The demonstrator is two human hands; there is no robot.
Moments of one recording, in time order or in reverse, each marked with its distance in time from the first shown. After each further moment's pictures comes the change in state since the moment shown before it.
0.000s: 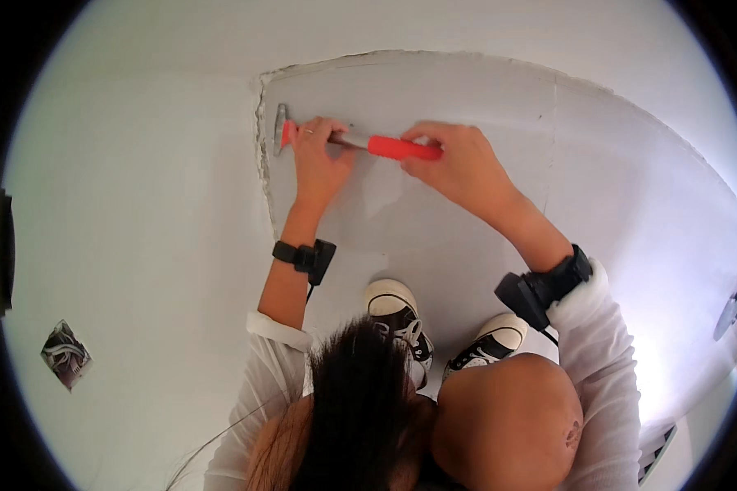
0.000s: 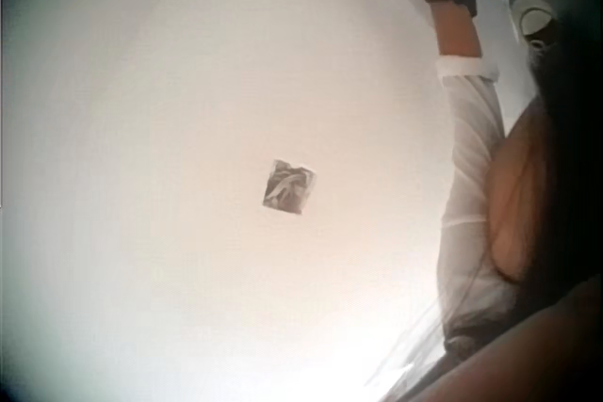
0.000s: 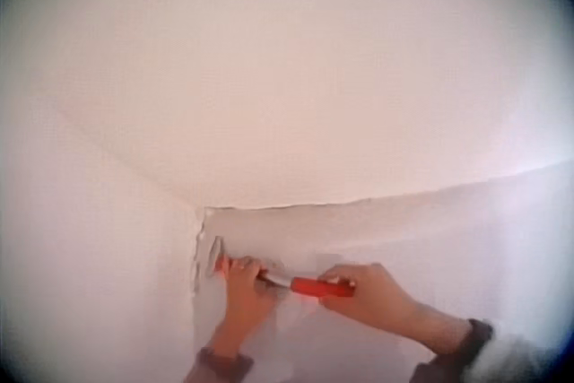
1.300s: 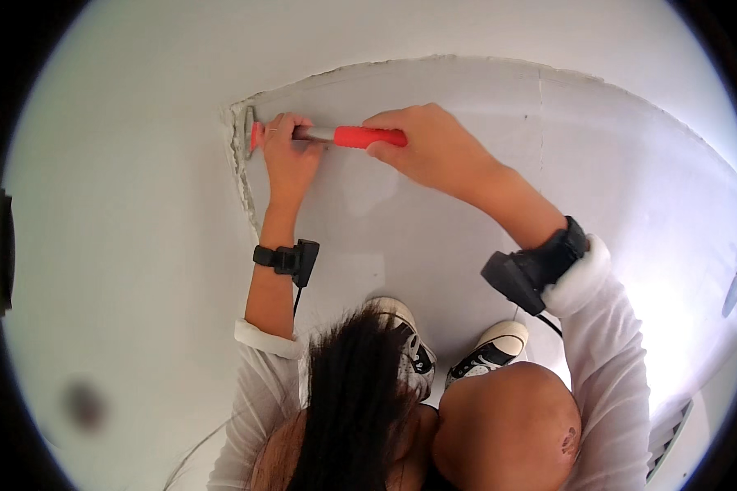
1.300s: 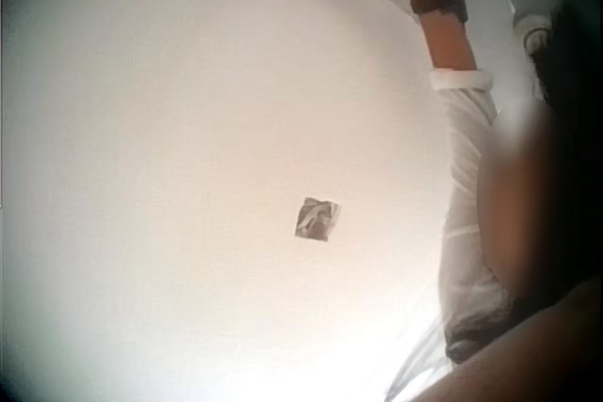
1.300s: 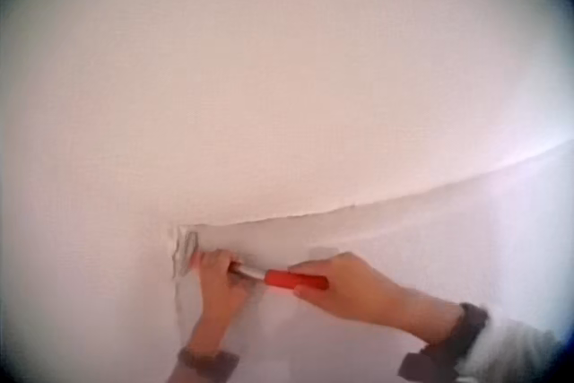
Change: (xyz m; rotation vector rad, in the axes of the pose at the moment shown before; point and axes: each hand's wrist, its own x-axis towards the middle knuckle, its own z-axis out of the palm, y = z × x) left_hand 0.053 -0.024 0.007 -0.005 0.020 -0.019; right_hand 0.051 0.007 -0.019 -0.018 -0.030 -0.126
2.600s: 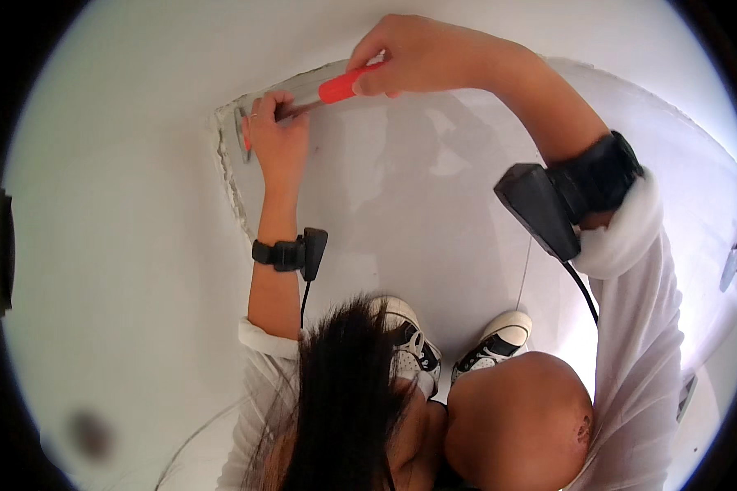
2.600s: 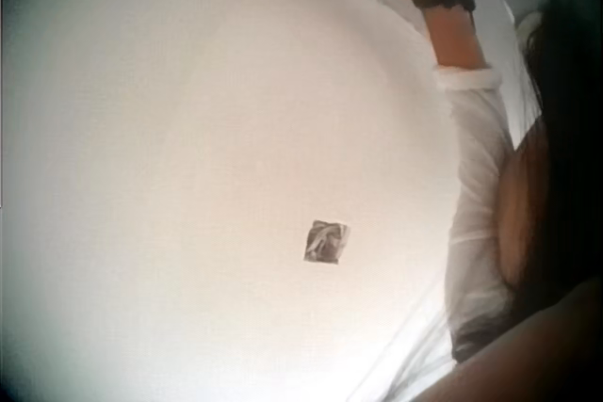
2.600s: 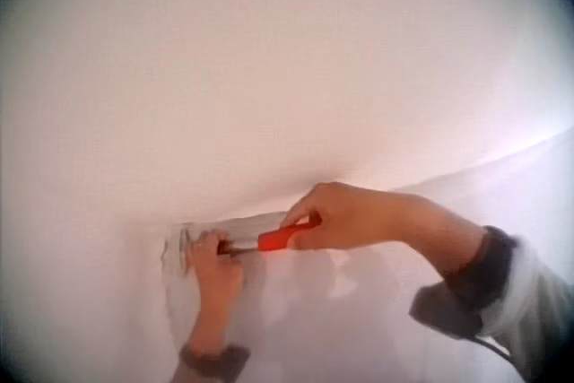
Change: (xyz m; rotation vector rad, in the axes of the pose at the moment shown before) left_hand 0.020 0.016 0.005 0.029 0.192 -0.027; right_hand 0.049 -0.037 -0.062 -0.179 -0.276 0.070
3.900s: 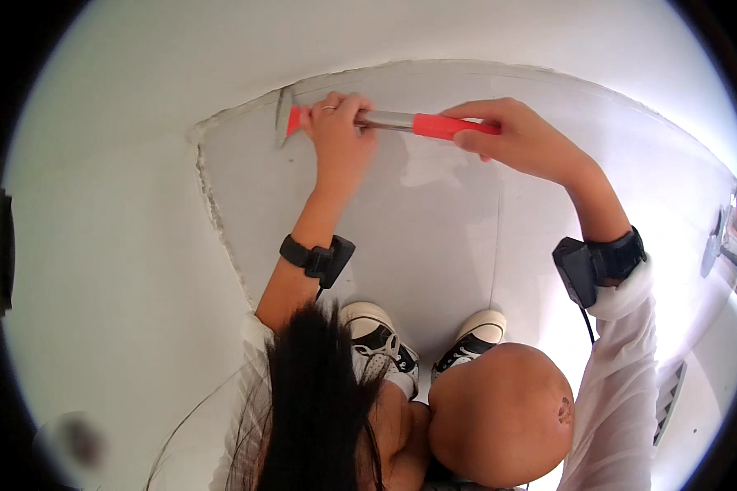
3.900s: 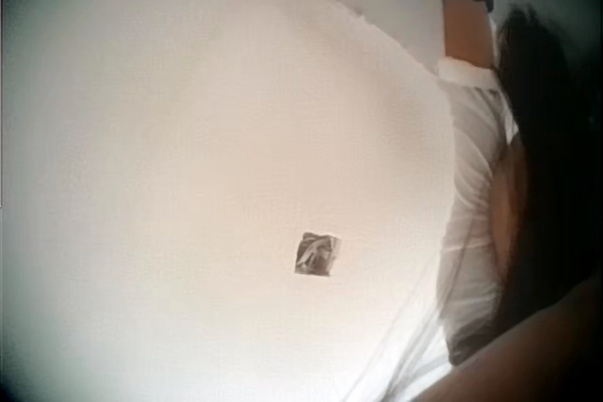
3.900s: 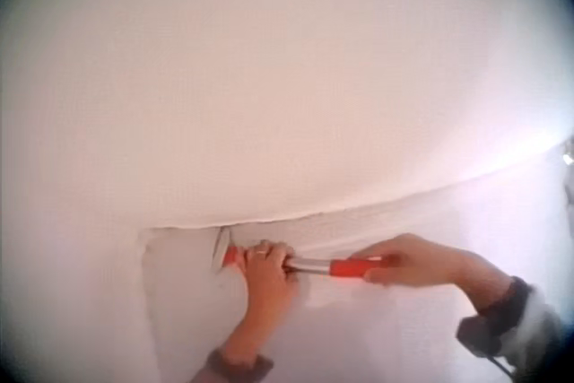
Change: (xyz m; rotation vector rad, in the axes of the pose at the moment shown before) left_hand -0.031 0.085 0.063 -0.160 -0.189 0.098; right_hand -0.123 0.036 0.003 0.159 0.125 0.350
